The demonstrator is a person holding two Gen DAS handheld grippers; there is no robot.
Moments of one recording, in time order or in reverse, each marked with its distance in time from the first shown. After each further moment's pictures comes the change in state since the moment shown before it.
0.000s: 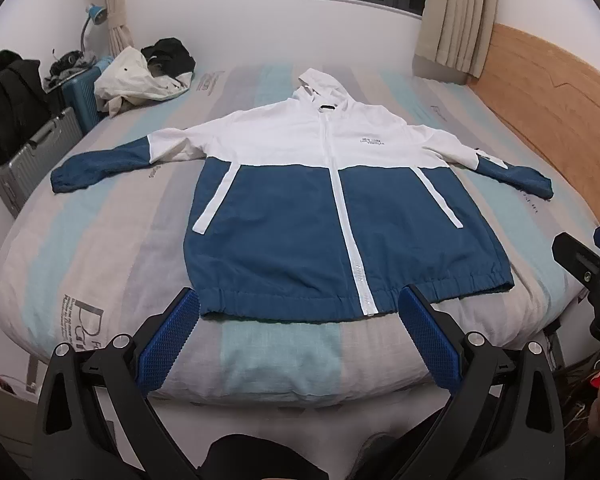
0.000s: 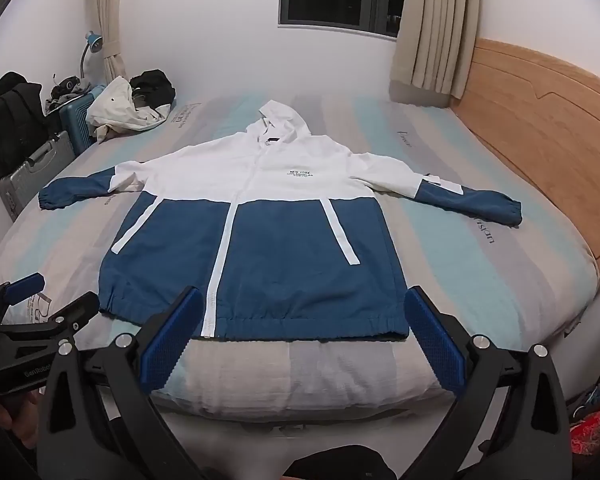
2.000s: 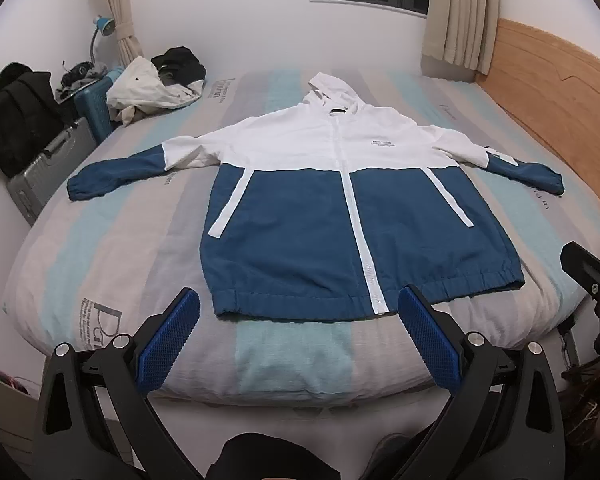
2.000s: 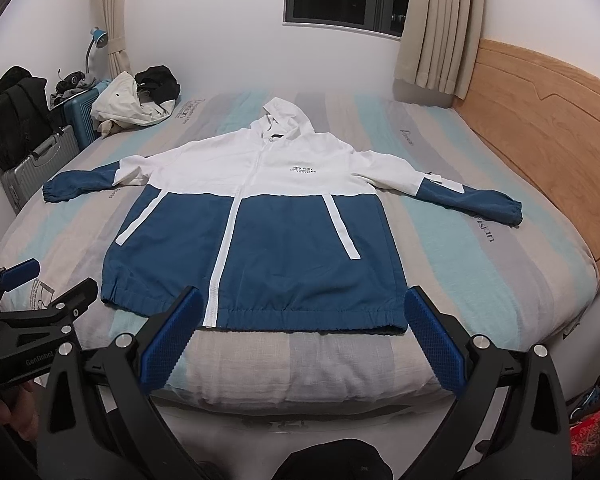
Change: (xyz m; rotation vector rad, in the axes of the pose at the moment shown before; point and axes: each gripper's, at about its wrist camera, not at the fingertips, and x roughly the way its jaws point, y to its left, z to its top) left arm -0.008 -0.005 -0.005 0.019 -0.016 0.066; right arm -0.004 -0.002 -0.007 -0.015 0.010 0.009
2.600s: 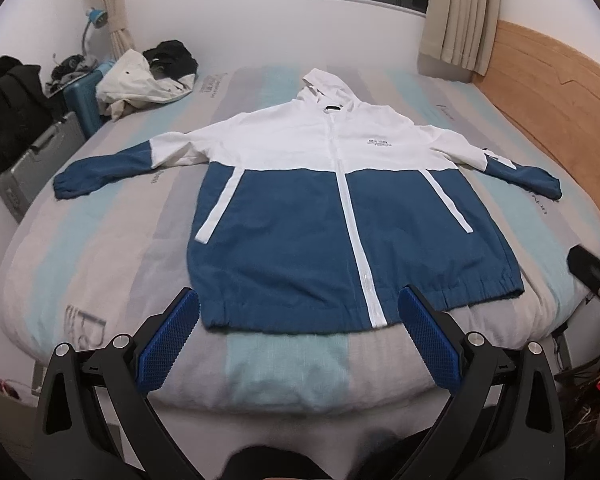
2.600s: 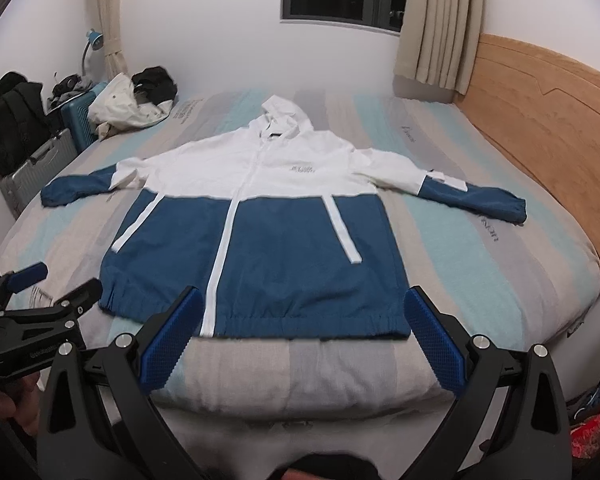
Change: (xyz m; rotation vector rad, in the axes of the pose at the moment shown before) left arm 0.032 0.007 0.016 -0.012 0.016 -0.052; right arm 0.013 -0.006 0.012 0.017 -0.002 -0.001
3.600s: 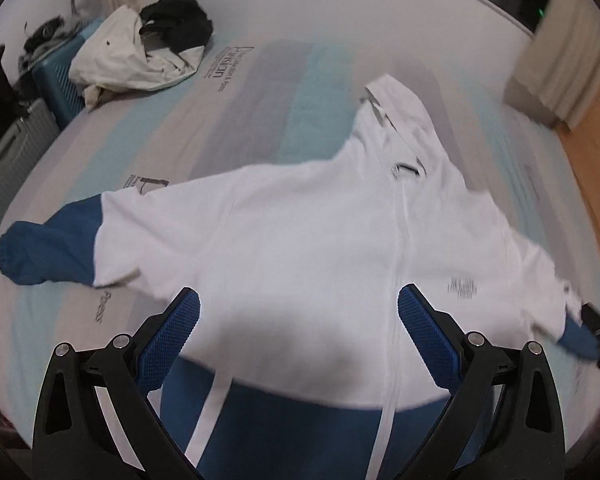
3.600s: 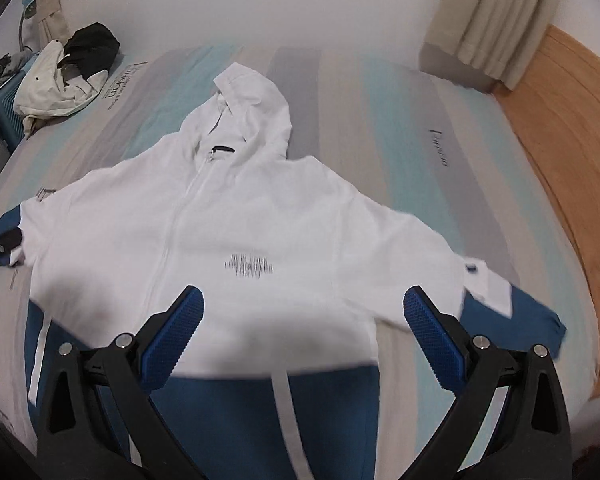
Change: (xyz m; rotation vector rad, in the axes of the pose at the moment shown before) left arm 0.270 0.066 0.313 -0.222 0.174 0.057; right arm 0.347 -0.036 0.284 -0.107 0.287 -0.034
